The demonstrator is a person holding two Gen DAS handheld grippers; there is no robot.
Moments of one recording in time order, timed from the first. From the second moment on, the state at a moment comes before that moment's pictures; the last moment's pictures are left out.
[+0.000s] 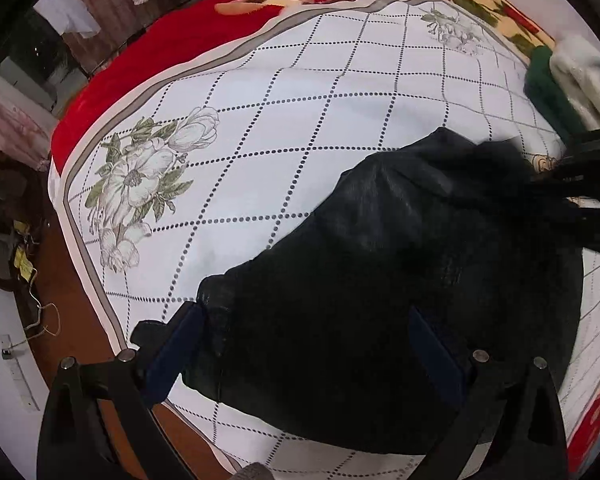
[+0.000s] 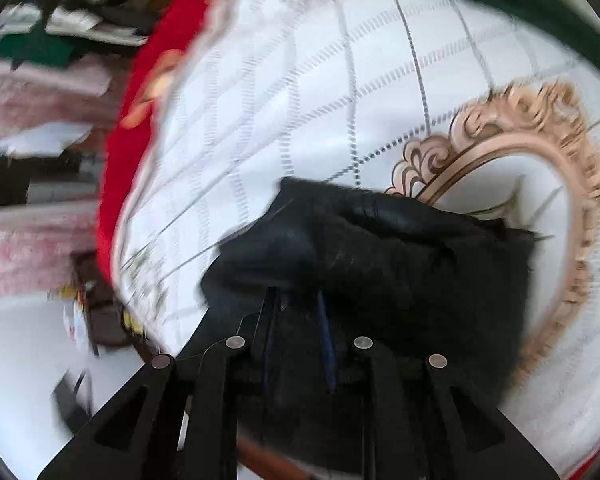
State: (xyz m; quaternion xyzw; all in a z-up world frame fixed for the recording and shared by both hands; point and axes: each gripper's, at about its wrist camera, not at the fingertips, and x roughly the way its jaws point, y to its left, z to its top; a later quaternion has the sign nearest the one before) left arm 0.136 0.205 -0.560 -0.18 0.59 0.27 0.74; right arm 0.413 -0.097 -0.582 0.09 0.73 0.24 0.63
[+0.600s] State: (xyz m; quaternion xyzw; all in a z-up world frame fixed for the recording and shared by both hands) left arm 0.221 0.195 -0.553 -0.14 0.56 0.22 0.78; right arm 0.383 -0.187 -0.559 0.09 0.76 0.18 0.62
